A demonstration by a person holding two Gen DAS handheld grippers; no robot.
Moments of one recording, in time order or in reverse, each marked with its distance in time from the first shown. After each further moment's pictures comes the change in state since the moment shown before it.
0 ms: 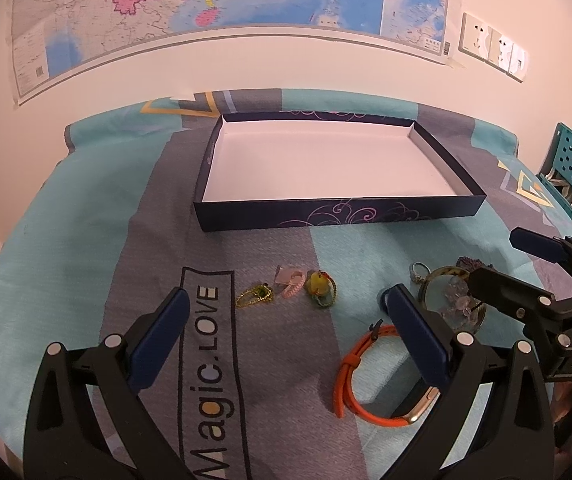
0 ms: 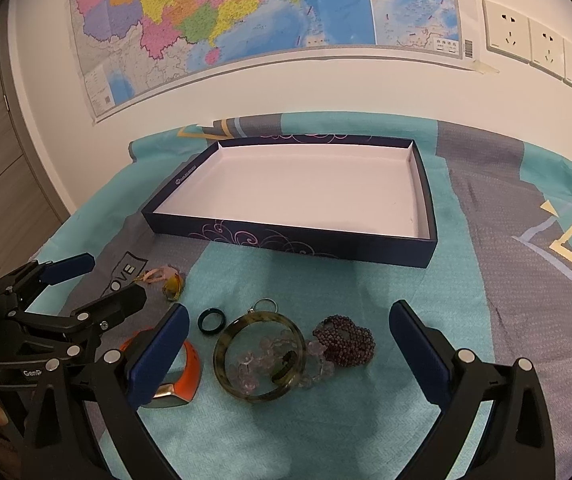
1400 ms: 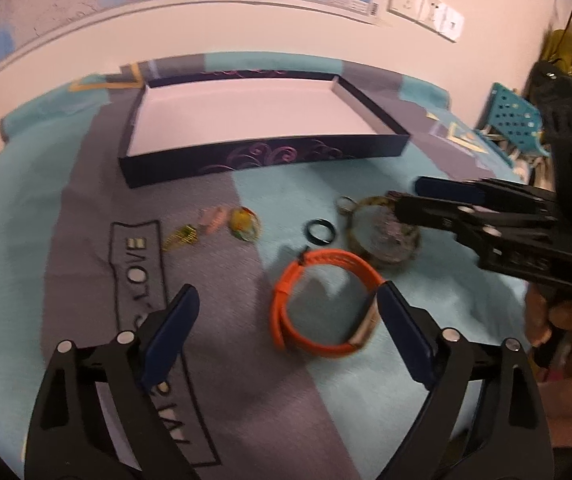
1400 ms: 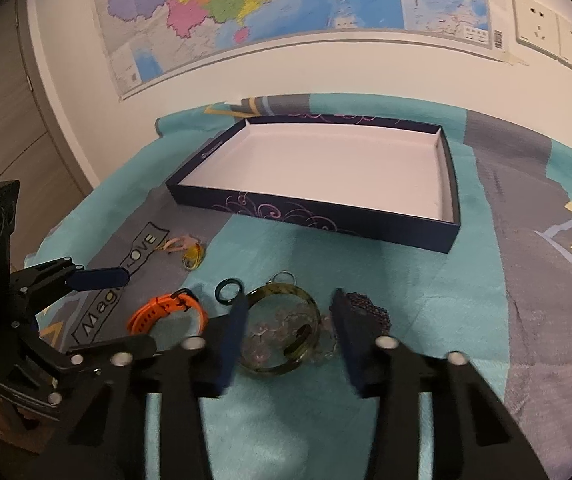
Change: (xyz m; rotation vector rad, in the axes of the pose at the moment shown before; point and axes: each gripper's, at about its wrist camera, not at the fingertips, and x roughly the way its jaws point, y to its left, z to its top) left arm -0.004 -0.013 -0.030 0.097 0.122 -0.273; right arm 0.002 0.000 -0.005 -0.061 0.074 0.103
